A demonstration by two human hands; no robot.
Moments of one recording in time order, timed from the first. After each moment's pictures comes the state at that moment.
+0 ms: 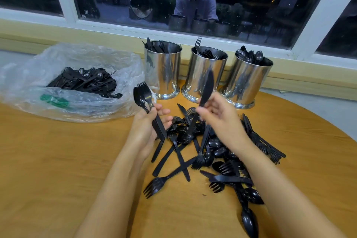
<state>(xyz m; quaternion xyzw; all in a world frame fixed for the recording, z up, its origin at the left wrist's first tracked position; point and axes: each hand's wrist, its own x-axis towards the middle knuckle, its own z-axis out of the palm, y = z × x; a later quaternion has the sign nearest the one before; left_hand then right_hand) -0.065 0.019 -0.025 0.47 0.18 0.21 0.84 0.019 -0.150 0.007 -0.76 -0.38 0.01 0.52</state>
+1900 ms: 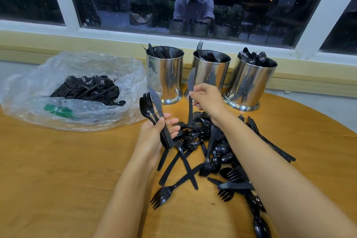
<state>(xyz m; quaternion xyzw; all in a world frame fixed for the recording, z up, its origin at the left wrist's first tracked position) -0.064 0.015 -0.029 0.51 0.20 0.19 0.81 0.076 -0.078 0.016 -0.80 -0.20 0.08 0.56</state>
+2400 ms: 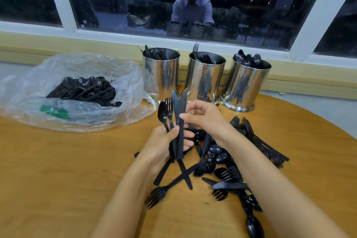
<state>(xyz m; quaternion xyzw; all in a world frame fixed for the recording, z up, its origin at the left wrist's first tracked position) -0.067 -0.004 -0.027 0.58 0.13 0.07 0.80 0.031 -0.117 0.012 -0.74 -0.28 0.19 0.58</state>
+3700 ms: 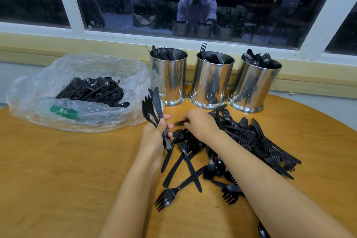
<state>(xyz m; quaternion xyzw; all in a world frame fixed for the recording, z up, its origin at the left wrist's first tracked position) -0.062 0.016 -0.031 0.52 0.23 0.22 0.80 0.068 -0.065 -0.034 -0.92 -0.38 0.00 0.12</state>
